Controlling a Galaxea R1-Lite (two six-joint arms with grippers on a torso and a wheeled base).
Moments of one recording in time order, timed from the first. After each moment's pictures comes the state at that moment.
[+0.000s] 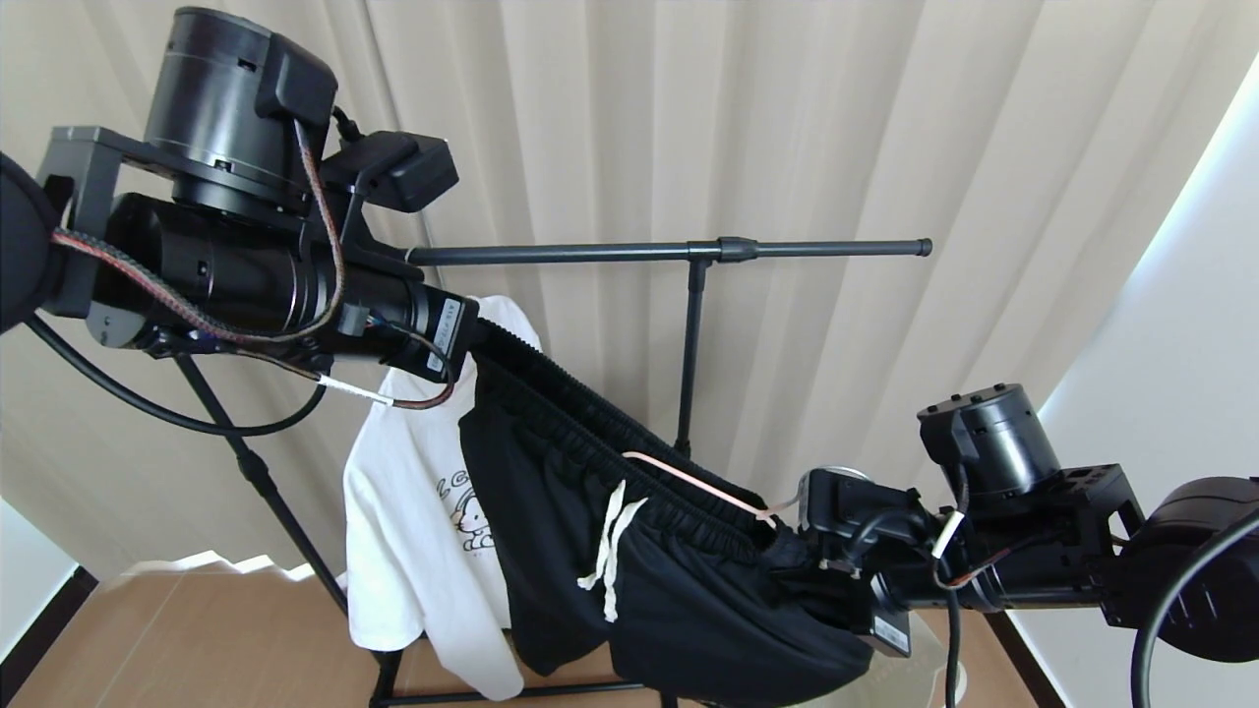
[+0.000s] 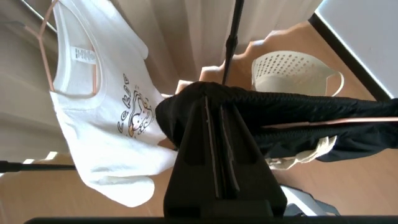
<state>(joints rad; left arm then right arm) -0.48 1.63 -1.44 0.37 0.08 0.09 0.50 1.74 -0.73 -0.20 0.31 -0.69</state>
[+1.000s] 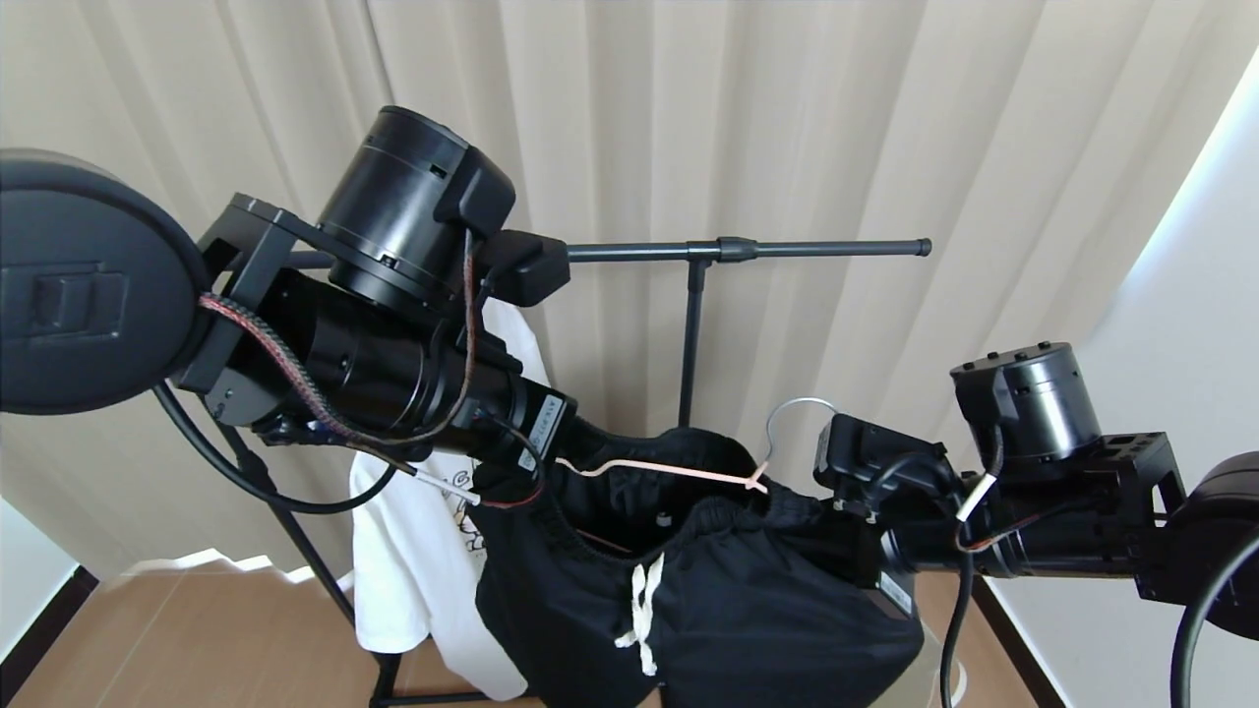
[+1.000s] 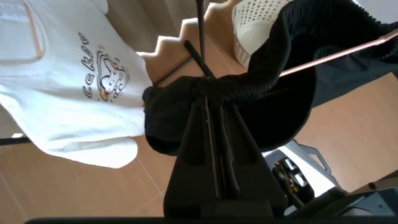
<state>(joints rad) -0.70 1.70 -1.45 0.52 0.14 -0.05 0.50 1.68 -0.78 -0.20 0.31 -0.60</state>
